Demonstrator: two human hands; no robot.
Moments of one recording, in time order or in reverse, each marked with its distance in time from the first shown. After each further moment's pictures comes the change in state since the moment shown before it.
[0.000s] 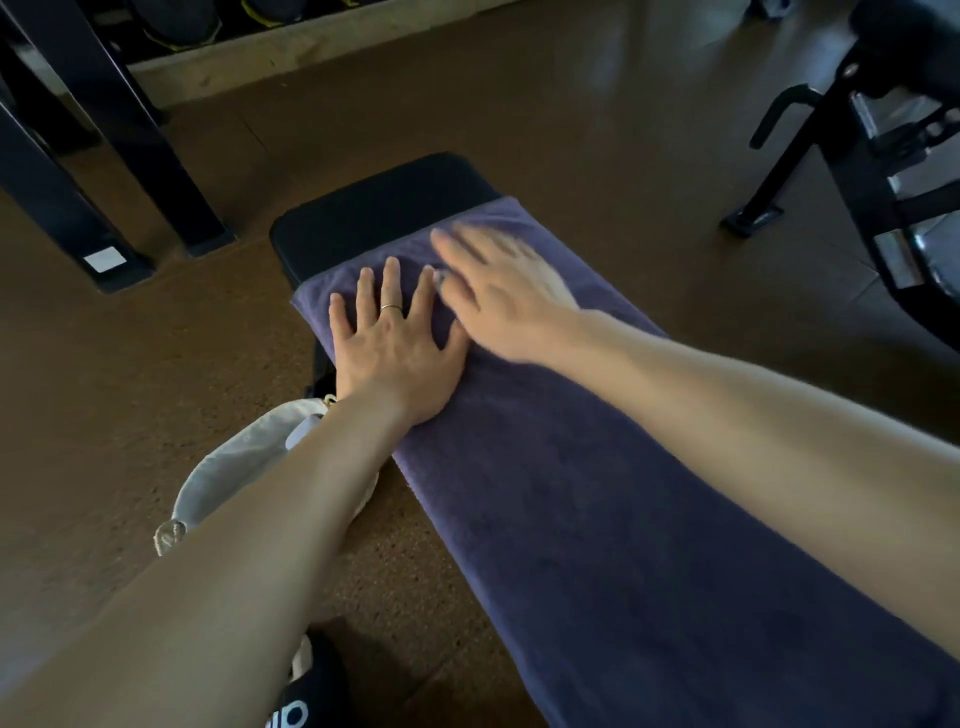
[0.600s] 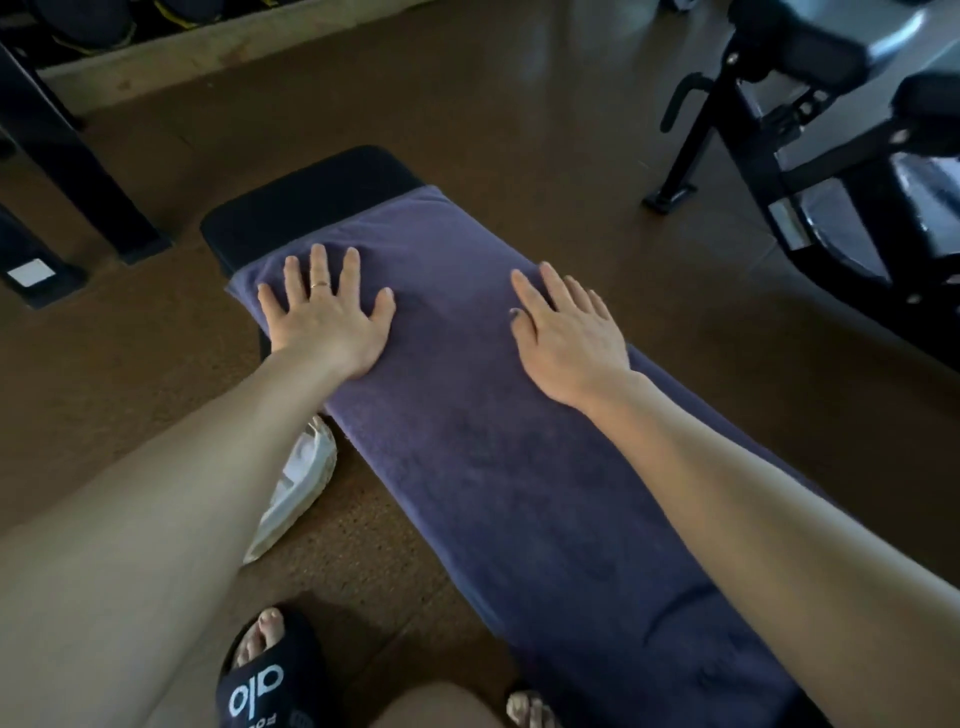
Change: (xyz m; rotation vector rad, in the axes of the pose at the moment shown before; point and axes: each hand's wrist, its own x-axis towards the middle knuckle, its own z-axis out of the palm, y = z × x) left_hand -0.003 0.007 -0.016 0.065 -0.138 -0.082; right_hand -0.142 0.041 -0.017 -0.057 -0.126 0.514
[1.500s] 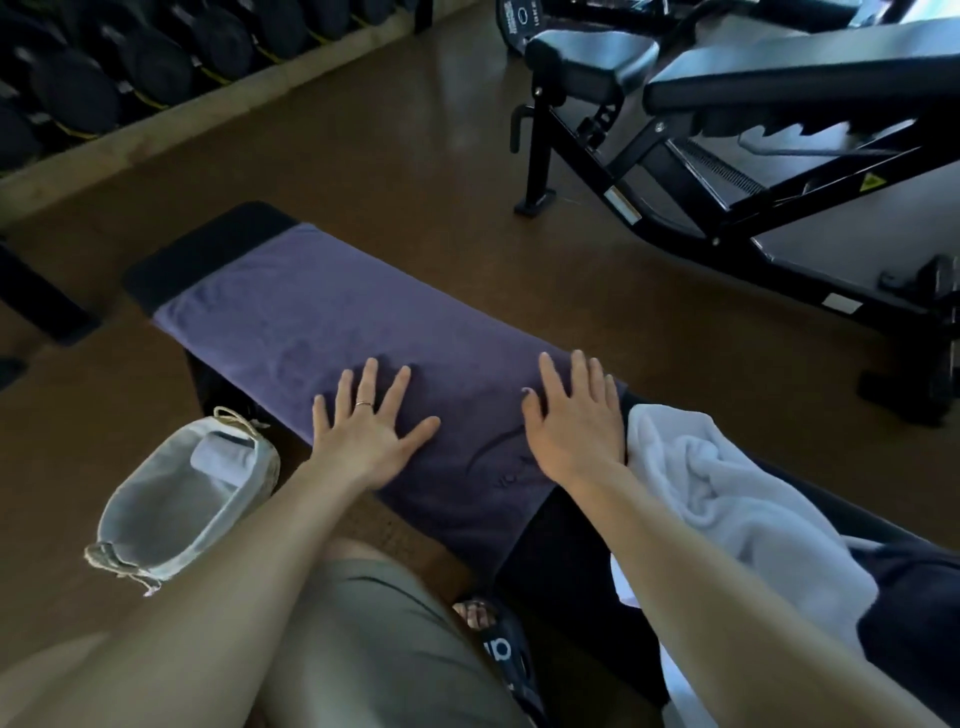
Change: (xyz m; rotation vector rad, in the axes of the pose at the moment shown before) left_hand -0.228 0.091 0.022 0.040 -0.263 0.361; right_hand -0.249 0.095 0.015 0.087 0.054 0.410
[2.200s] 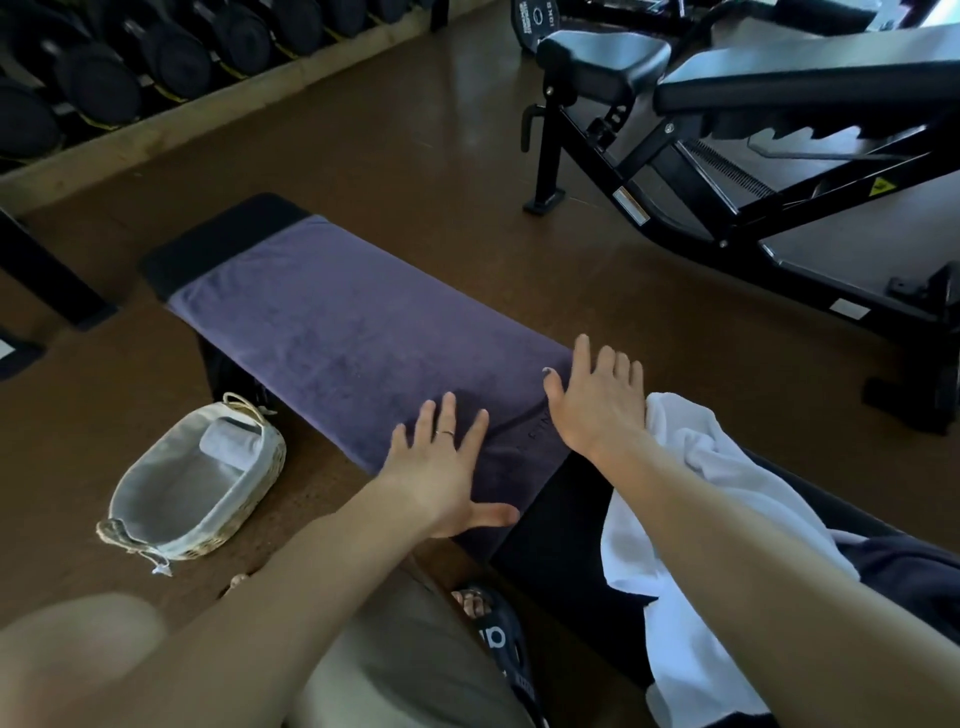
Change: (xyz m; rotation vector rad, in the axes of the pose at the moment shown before) left_hand -0.063 0.068 0.004 0.187 -0.207 0.265; right_hand 0.012 0.019 -0.023 -0.099 0.012 0.030
